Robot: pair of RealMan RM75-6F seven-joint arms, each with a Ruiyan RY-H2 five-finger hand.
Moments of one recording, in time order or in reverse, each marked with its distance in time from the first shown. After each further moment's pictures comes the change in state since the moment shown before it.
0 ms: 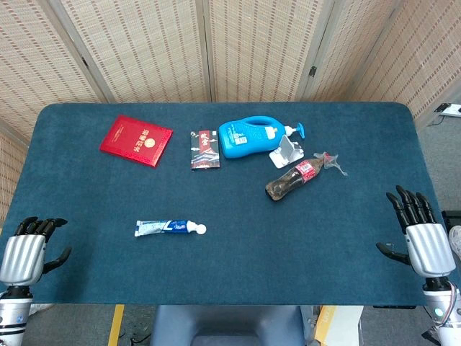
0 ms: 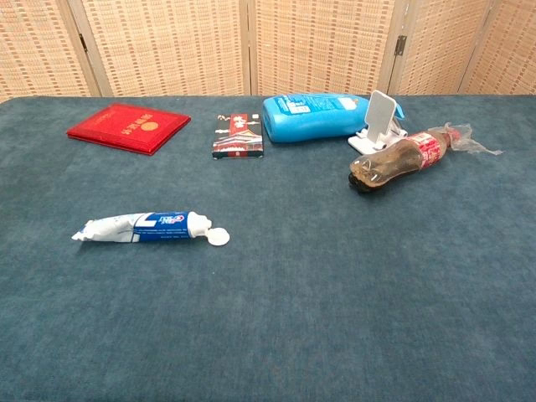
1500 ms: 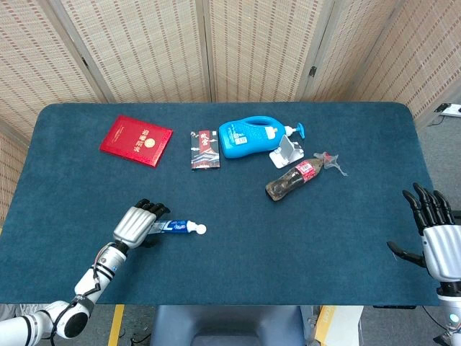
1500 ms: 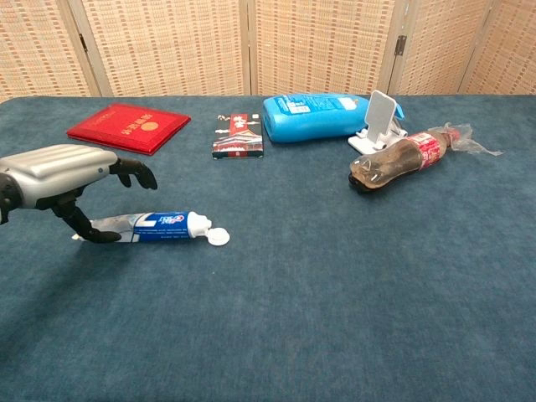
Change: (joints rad) left arm -0.452 -0.280 -0.059 0.144 -0.187 -0.563 0.173; right arm -0.034 0.036 0.014 0.003 -0.023 0.073 0.063
